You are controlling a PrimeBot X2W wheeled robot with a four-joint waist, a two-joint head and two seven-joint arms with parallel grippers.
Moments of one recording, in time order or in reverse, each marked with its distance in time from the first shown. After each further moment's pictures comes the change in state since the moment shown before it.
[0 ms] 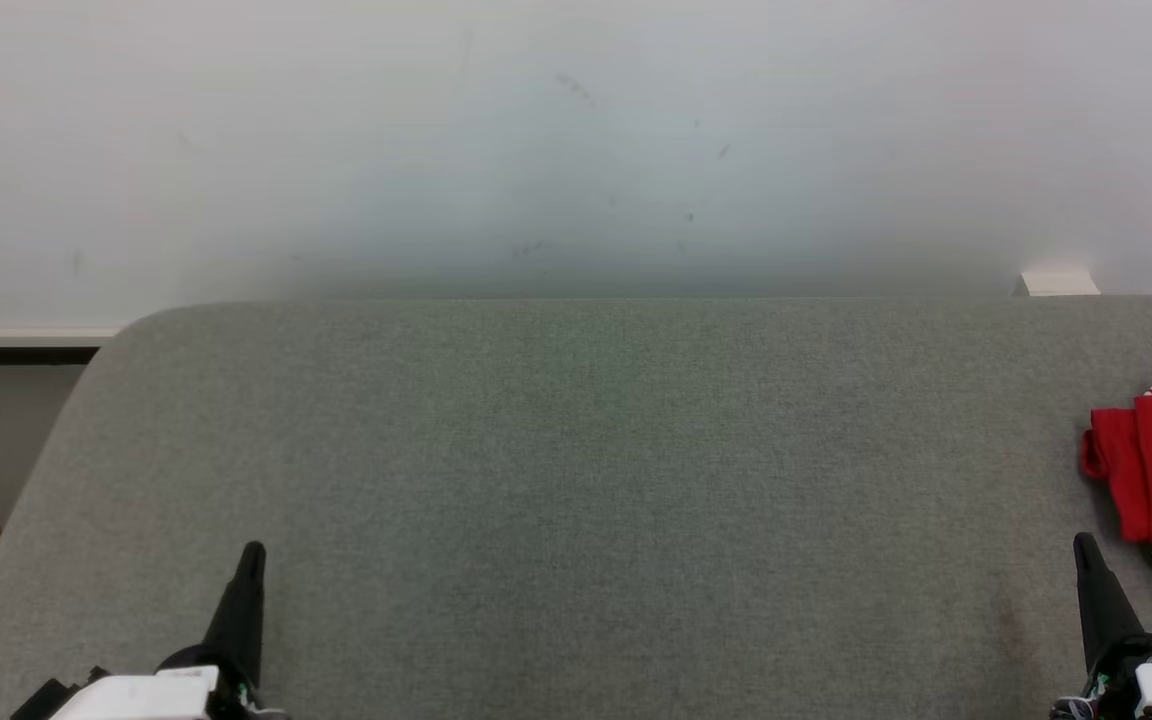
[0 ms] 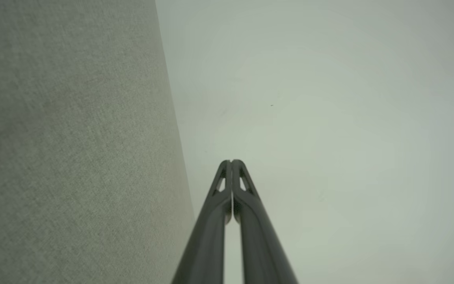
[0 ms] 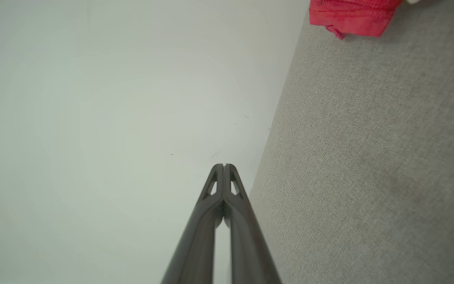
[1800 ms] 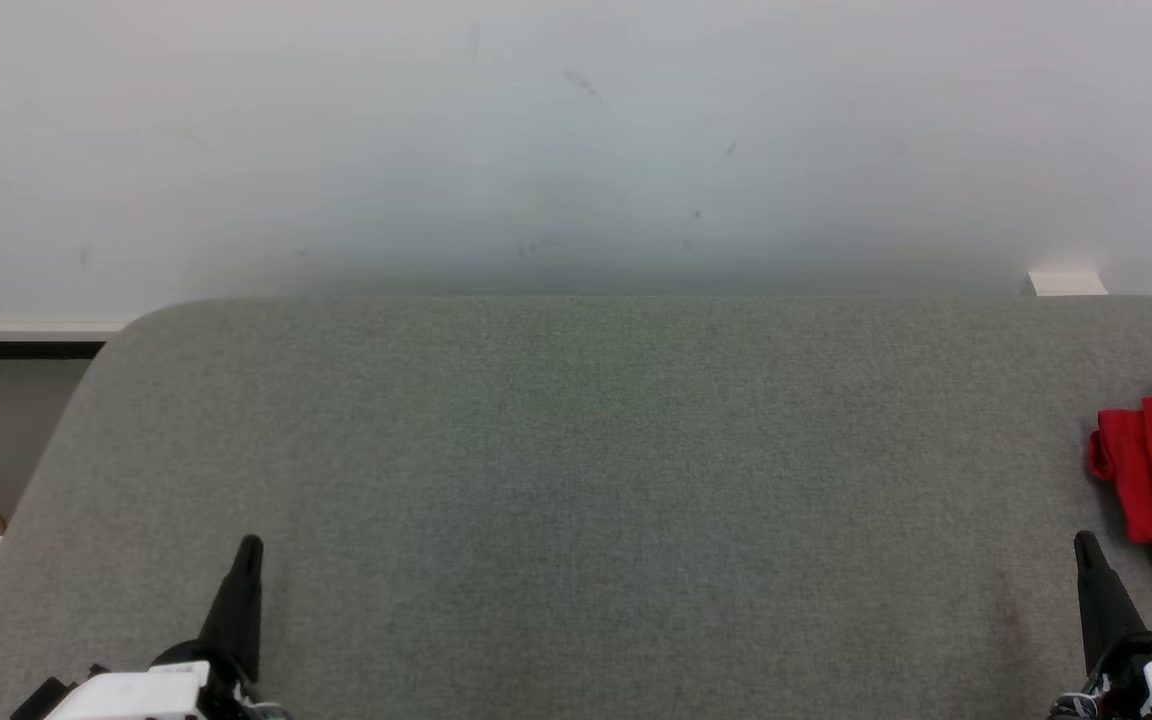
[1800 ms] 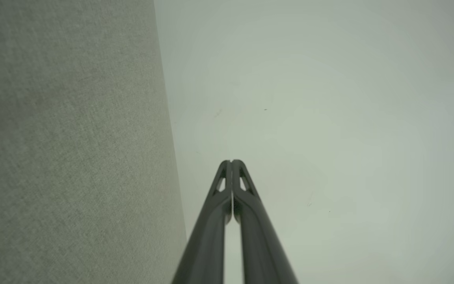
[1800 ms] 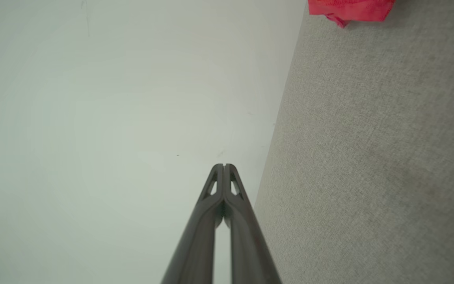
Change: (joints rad) left arm -0.007 0.001 0.005 -0.003 -0.061 0.000 0.017; right arm -0.003 0.005 -0.008 -0.001 0.060 0.000 0.016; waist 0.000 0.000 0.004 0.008
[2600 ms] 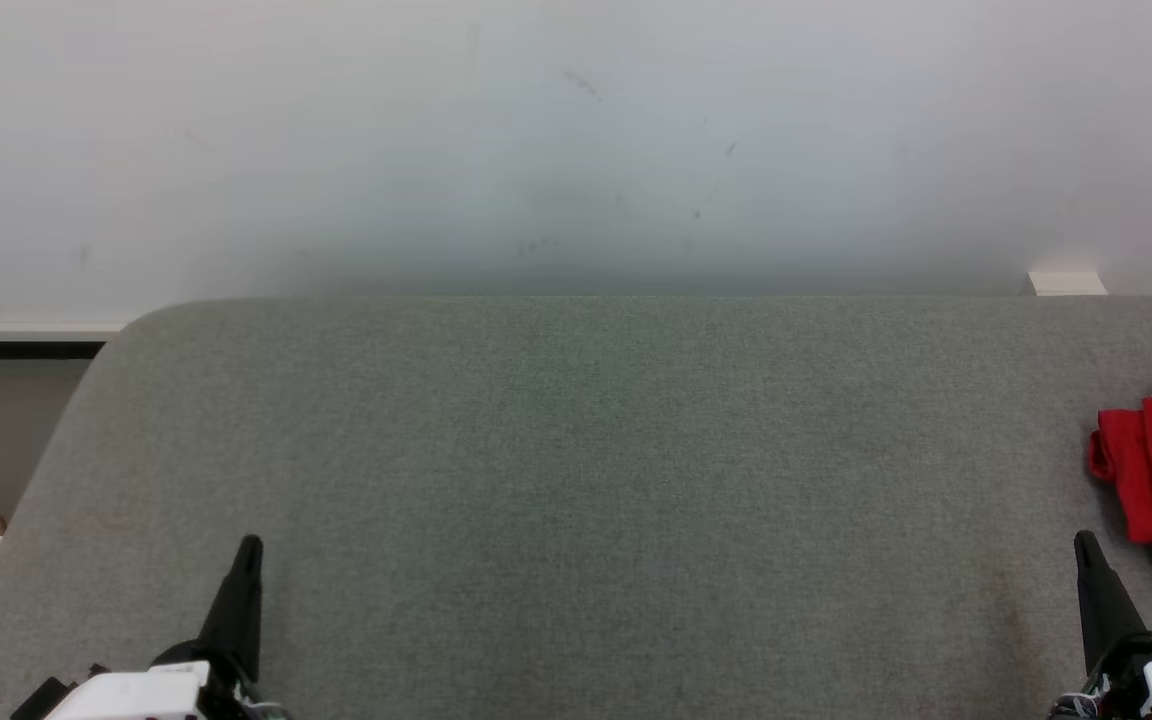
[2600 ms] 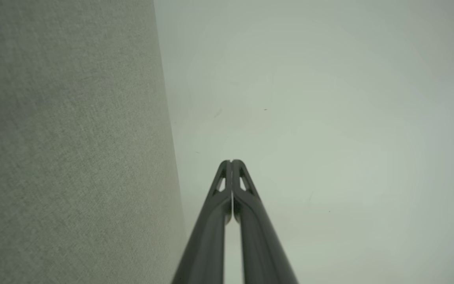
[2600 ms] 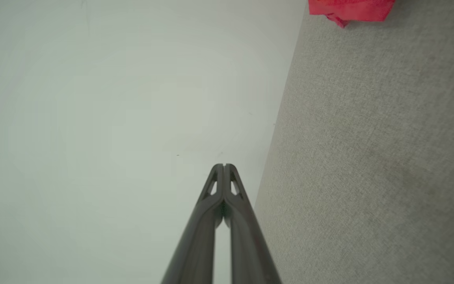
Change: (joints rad) left arm 0.000 0.000 0.000 0.000 0.000 0.000 0.000; right arm 0.000 0.000 0.000 0.000 0.000 0.000 0.000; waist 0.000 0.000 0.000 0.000
